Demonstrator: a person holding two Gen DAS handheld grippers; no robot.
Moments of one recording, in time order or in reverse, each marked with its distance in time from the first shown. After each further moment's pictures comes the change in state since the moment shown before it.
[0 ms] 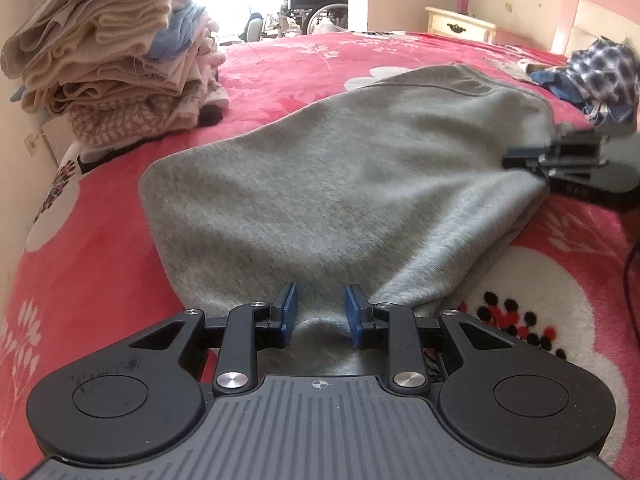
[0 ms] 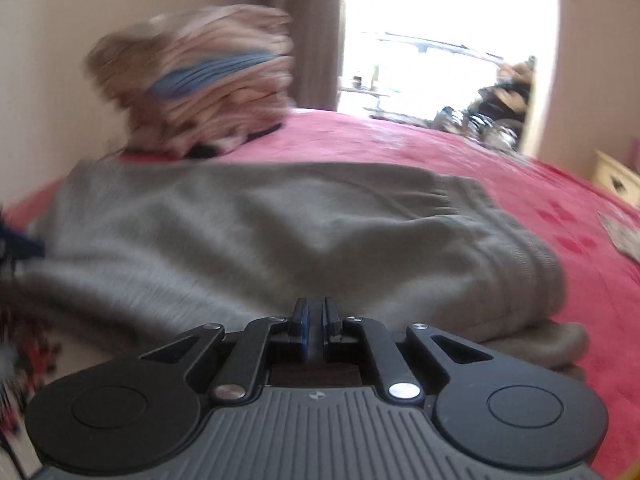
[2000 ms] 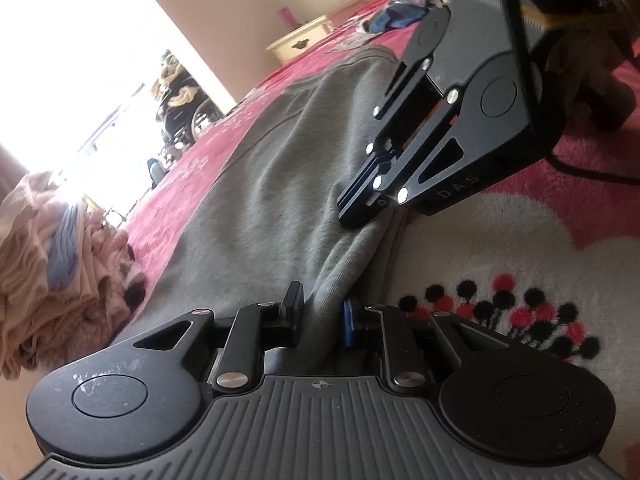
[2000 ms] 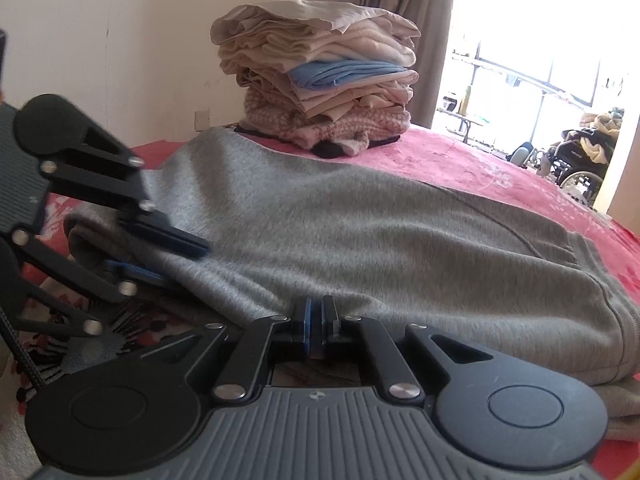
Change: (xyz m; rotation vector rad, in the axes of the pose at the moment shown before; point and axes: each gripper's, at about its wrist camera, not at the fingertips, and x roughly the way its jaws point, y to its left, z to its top) left arm 0.002 -0.089 -0.027 0.685 -0.181 0.033; right arm -0.006 0.087 -0.015 -0.246 -0.004 0.210
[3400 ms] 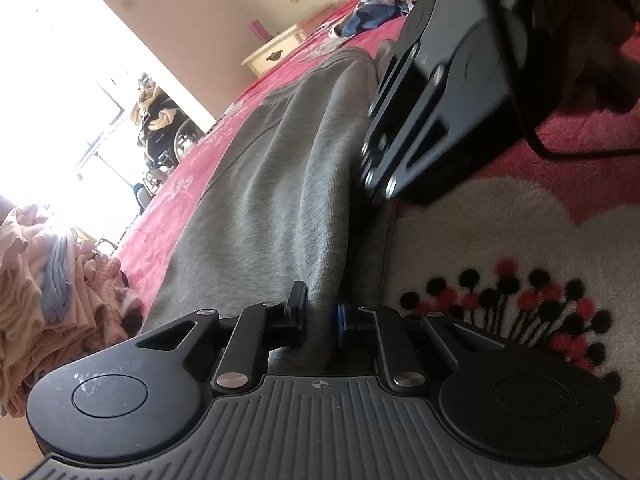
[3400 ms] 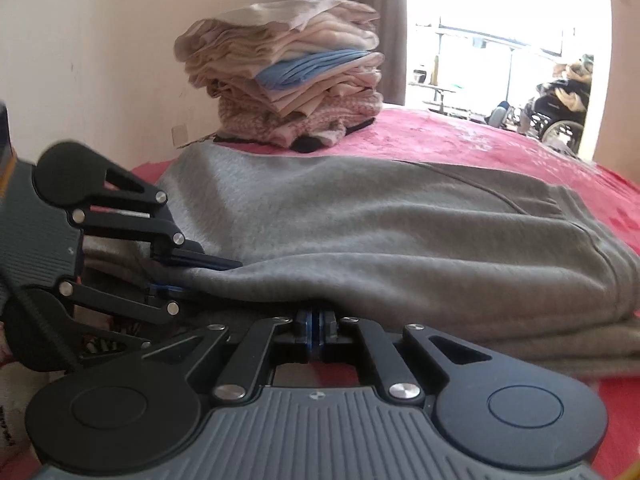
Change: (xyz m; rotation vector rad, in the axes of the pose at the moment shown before) left arm 0.013 -0.003 -0.001 0.119 -0.034 -0.025; right arm -0.021 -0.008 0.000 0.182 0.028 -0.014
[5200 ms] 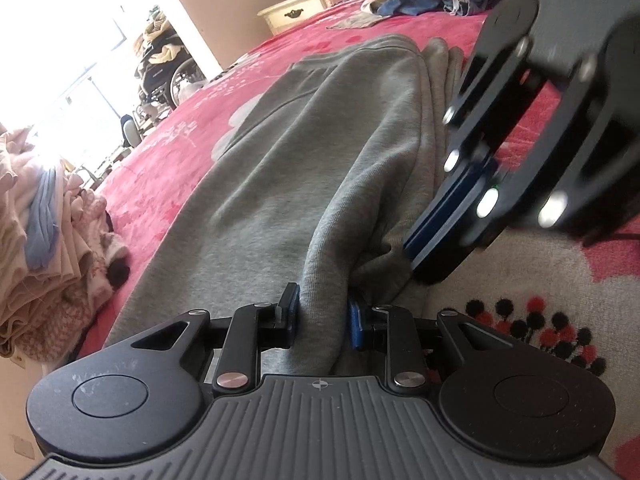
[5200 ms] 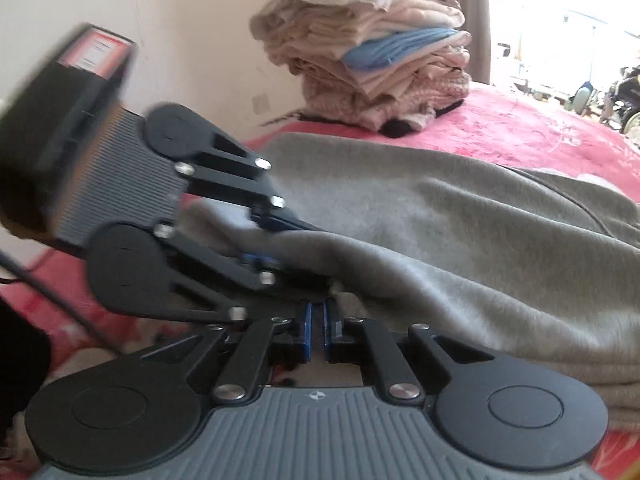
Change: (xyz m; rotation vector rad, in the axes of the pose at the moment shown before) left arm 0.008 0.047 0.013 -0.189 0.111 -0.112; right arm 0.022 0.012 0.038 -0.068 0.119 0.254
